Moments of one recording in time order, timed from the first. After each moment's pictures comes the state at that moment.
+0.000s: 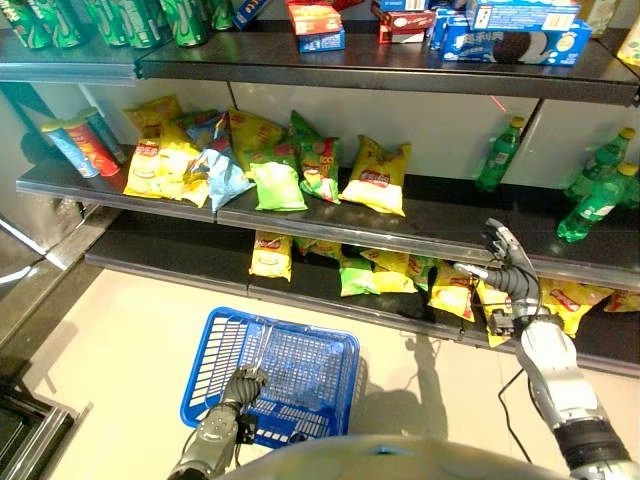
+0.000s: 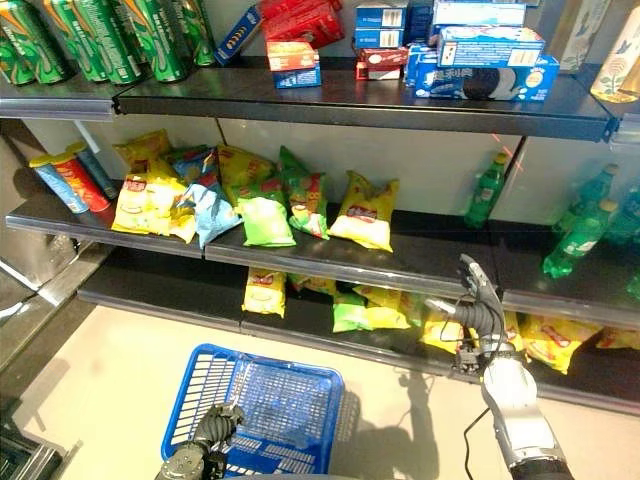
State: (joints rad) left arm 0.11 0.24 -0.28 0.84 -0.17 -0.14 0.09; right arm 0.10 -0.48 -0.01 0.16 0.22 -0.23 -0.10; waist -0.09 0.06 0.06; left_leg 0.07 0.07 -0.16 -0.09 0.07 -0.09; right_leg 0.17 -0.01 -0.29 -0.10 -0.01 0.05
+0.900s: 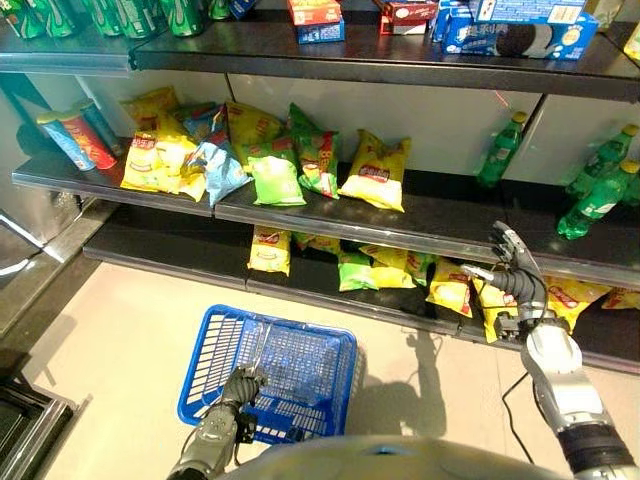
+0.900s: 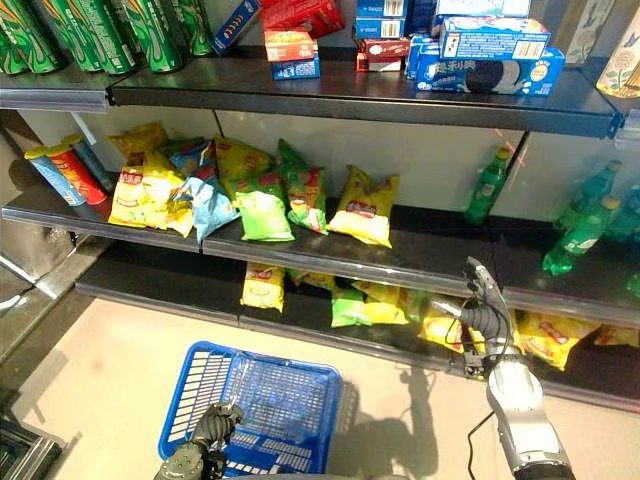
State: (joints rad) left arm 0.11 0.24 -0.27 0.84 -0.17 -0.14 0.10; right arm 0.12 -0.48 -0.03 0.16 0.22 -0.23 -0.10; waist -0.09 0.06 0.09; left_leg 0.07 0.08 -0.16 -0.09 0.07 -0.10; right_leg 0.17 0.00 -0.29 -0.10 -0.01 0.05
